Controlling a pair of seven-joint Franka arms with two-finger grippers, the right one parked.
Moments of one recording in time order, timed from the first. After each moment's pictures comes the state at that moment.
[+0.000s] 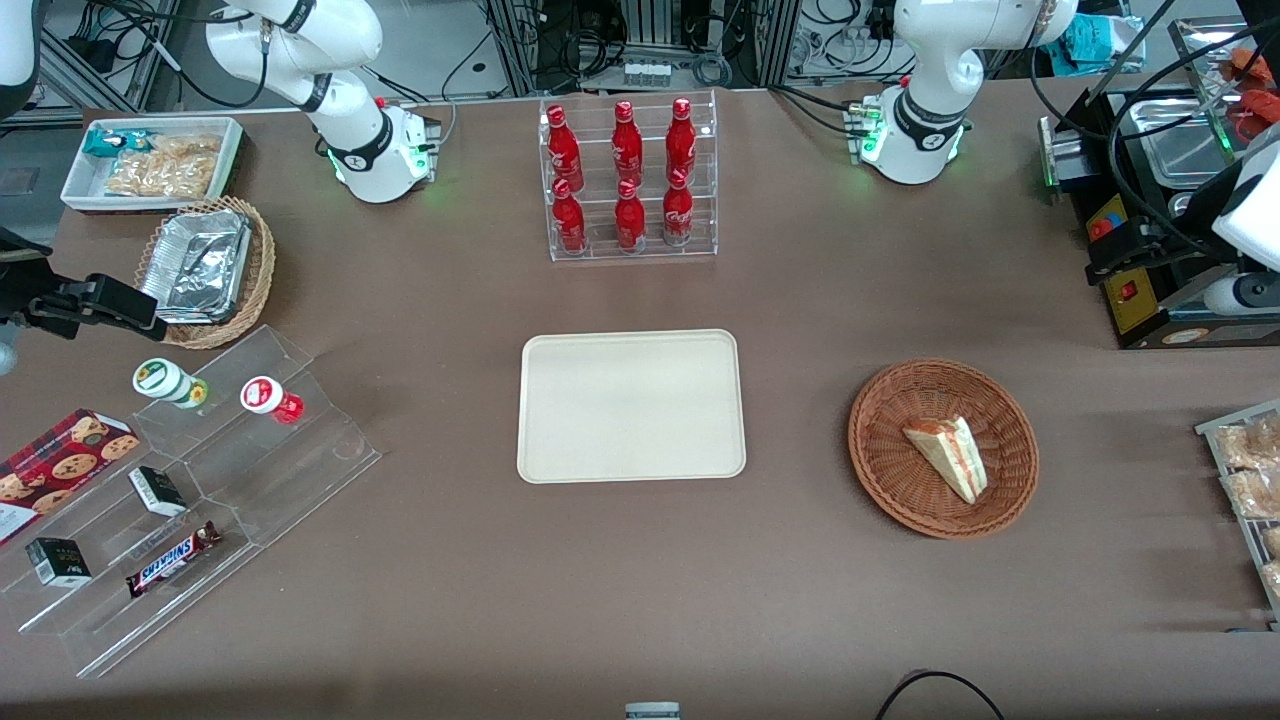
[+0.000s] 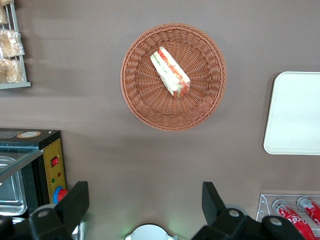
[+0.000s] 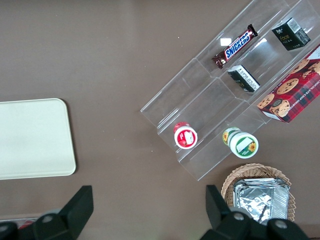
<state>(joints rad) -0.06 0.05 0.02 -1.45 0.01 1.40 -0.08</state>
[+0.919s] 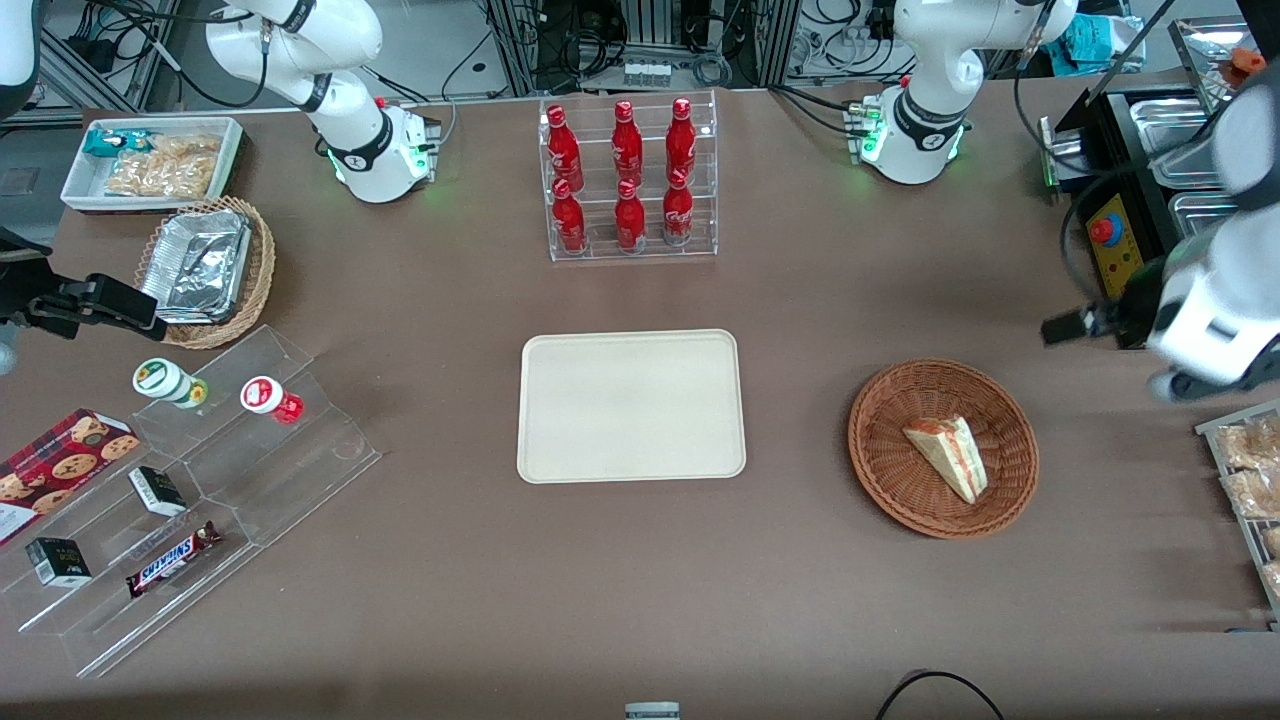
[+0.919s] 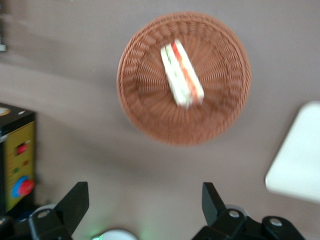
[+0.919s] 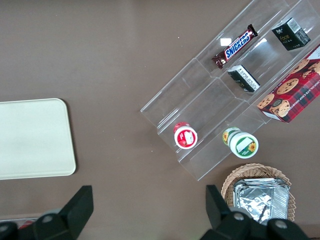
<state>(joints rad) -0.06 0.20 0.02 -1.58 -0.01 1.59 -0.33</state>
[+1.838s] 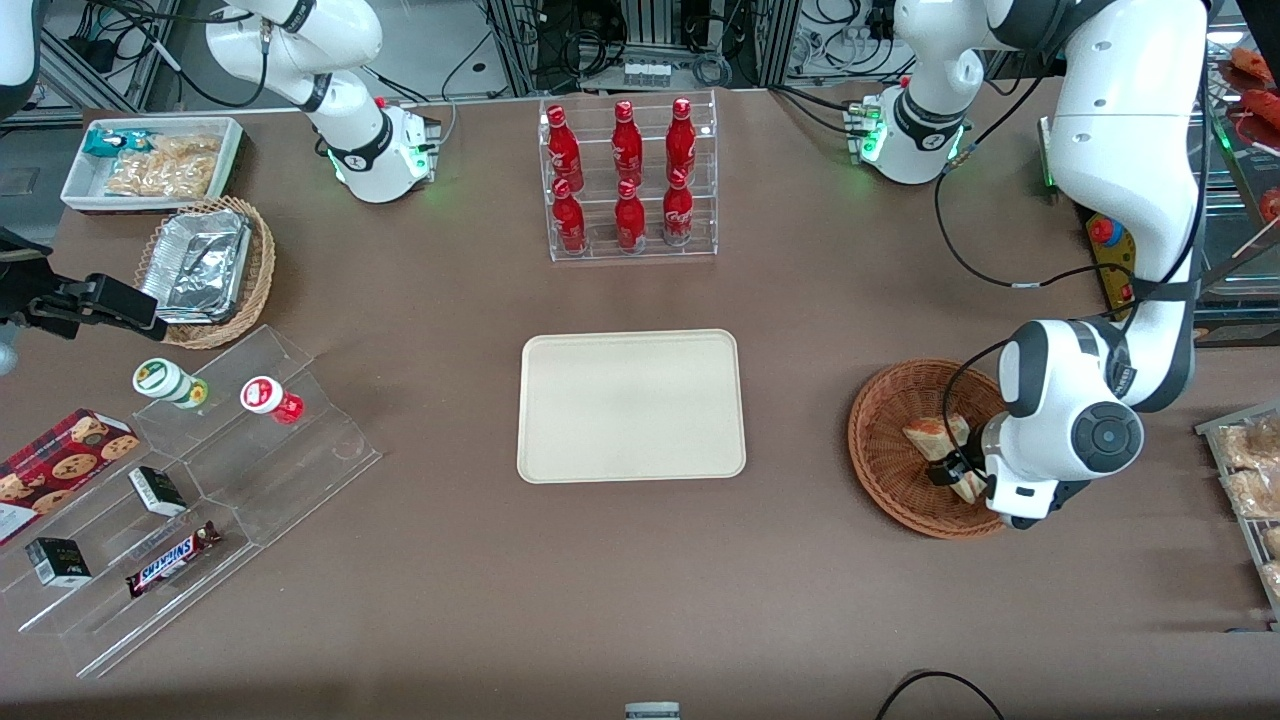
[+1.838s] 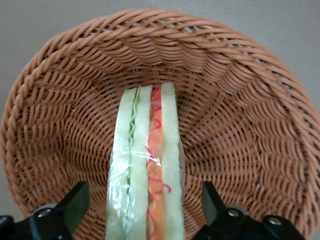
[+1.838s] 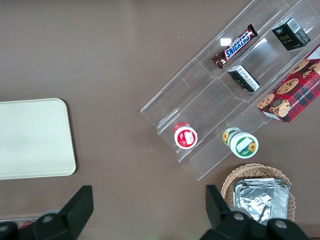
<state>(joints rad) -0.10 0.59 0.02 -1.71 -0.02 2.11 -0.65</state>
